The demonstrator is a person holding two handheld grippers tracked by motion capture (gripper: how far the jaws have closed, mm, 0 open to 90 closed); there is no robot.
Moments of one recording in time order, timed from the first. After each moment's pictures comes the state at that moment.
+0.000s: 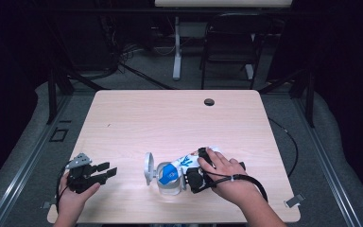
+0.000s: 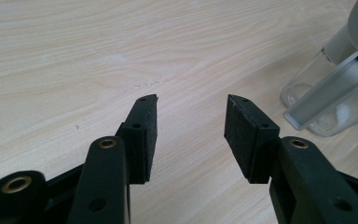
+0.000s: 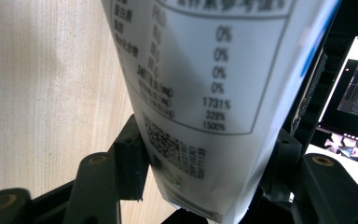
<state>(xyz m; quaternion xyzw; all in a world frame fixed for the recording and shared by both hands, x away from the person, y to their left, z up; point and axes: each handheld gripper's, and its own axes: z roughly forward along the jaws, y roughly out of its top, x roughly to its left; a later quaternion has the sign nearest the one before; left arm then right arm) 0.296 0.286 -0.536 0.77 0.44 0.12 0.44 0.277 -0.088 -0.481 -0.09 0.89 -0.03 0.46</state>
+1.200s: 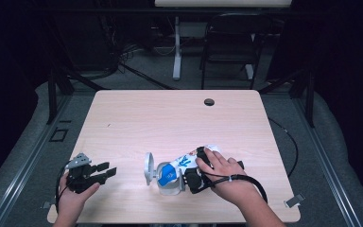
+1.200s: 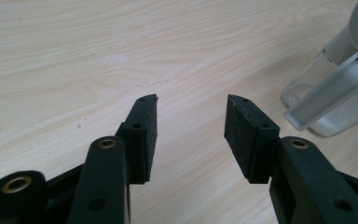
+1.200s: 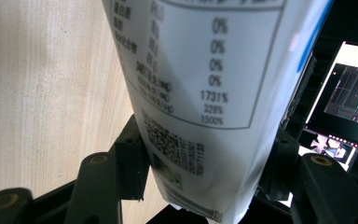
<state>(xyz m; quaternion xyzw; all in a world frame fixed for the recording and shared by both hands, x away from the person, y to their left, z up) 0.296 0.288 -0.536 0.78 0.44 0.12 0.44 0.276 -0.084 -0.480 -0.10 0.87 -0.04 0.47</state>
